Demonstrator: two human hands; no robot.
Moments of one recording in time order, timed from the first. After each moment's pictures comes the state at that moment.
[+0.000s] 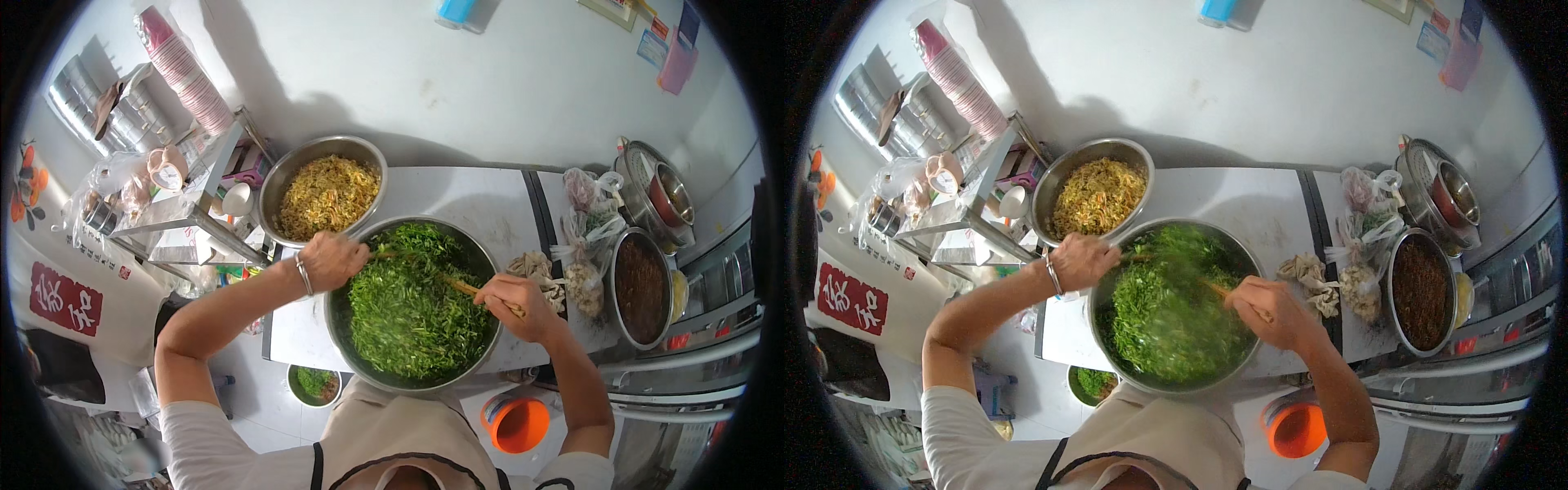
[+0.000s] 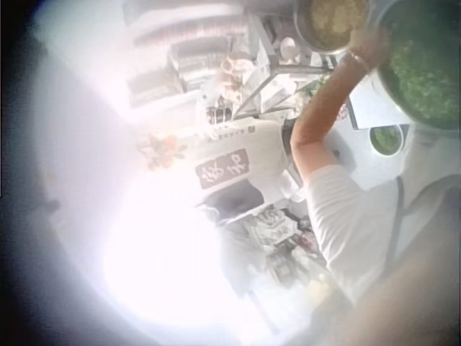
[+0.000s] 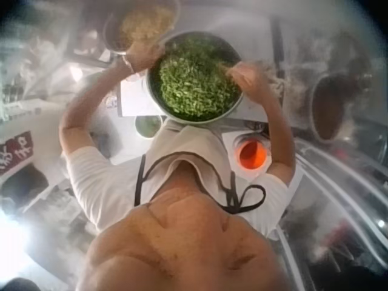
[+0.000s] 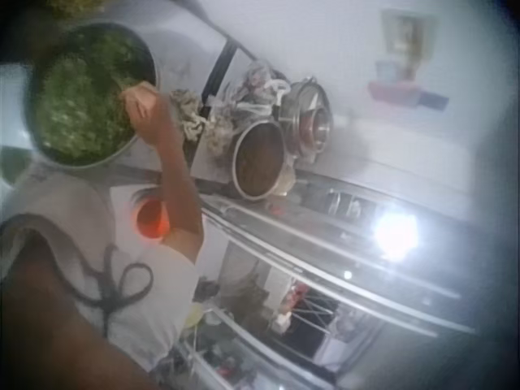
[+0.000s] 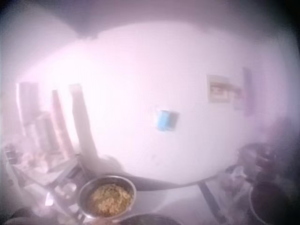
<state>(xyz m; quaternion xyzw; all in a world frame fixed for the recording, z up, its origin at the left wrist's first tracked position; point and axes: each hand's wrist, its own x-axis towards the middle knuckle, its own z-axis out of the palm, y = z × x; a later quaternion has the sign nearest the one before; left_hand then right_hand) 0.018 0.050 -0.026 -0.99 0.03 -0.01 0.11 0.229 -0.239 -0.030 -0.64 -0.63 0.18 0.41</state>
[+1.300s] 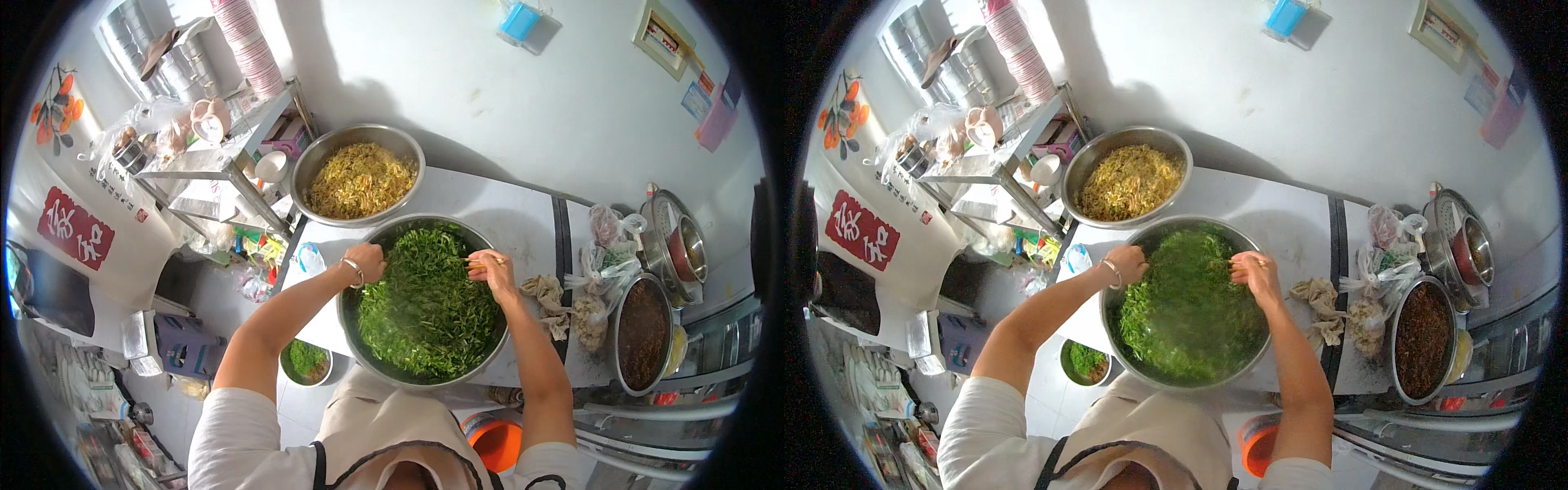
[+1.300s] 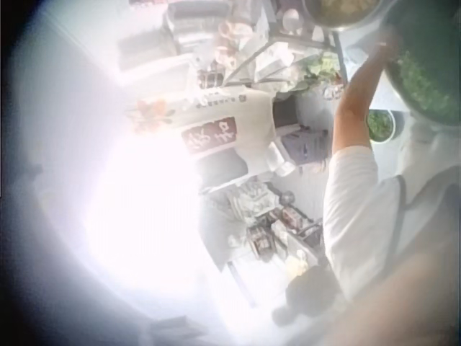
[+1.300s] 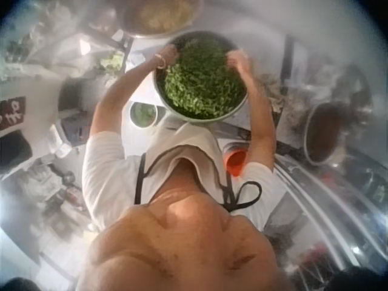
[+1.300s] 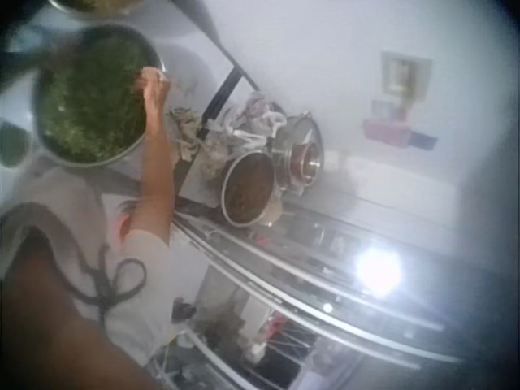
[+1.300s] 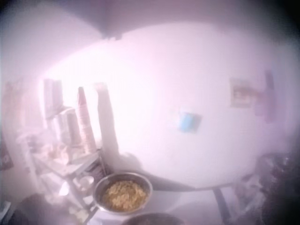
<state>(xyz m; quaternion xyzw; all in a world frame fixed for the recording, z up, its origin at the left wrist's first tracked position) 0.019 0.042 -0.143 -0.91 -0.35 0.13 -0.16 0.283 -0.146 -0.193 -0.60 -0.29 0.41 0.62</state>
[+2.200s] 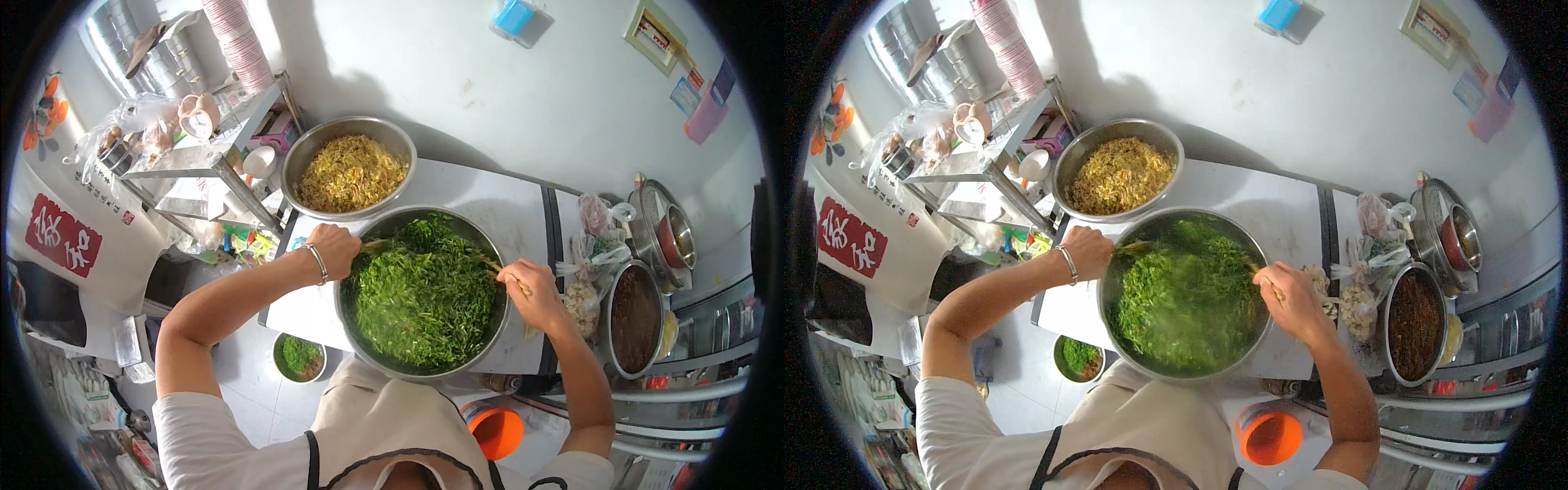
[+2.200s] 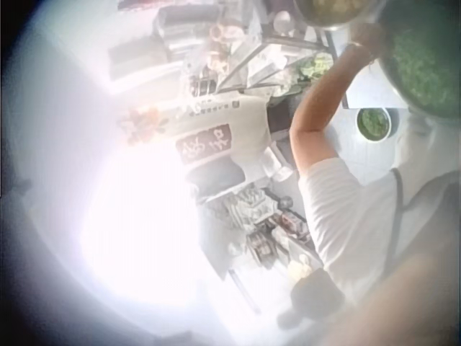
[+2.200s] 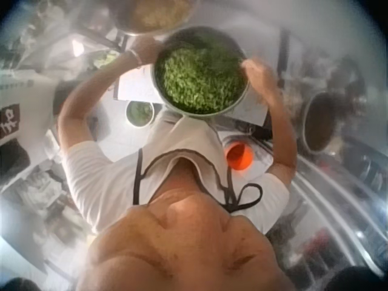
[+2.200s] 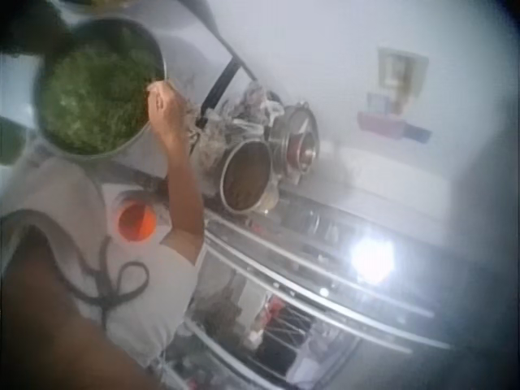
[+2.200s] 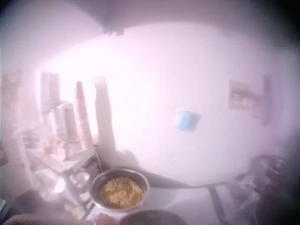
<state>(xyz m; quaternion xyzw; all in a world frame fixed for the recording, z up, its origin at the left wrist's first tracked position) -0.014 0.034 -0.029 -0.94 -0.22 0.24 0.01 0.240 -0.226 -0.036 -0.71 -0.61 0.16 0.31</state>
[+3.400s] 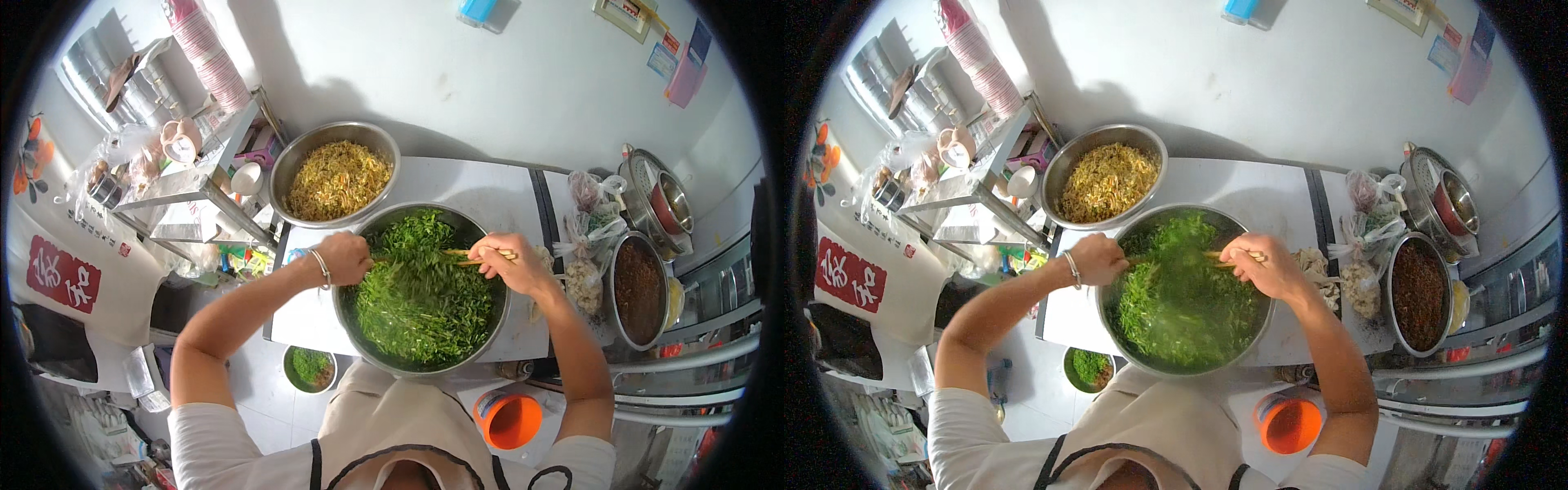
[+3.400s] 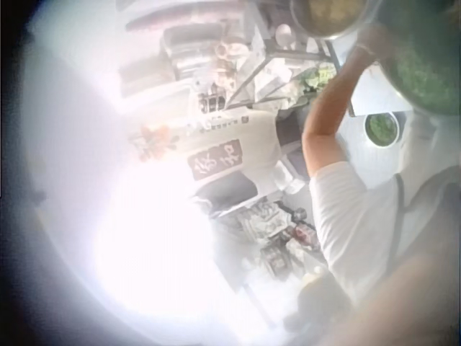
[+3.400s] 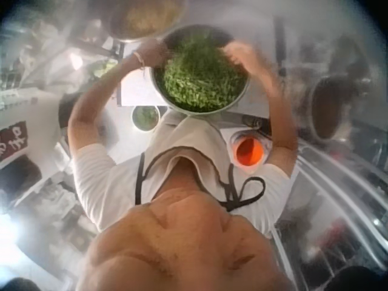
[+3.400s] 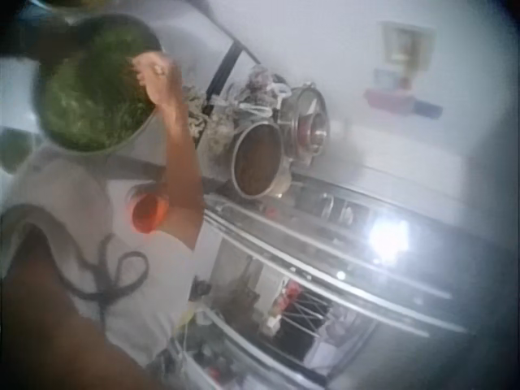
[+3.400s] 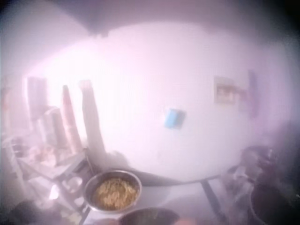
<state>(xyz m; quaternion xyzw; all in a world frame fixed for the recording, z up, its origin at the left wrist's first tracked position) -0.001 0.036 -0.044 -0.96 -0.19 0.14 -0.14 0.237 -0.189 -0.049 -0.67 -0.50 0.32 0.45</state>
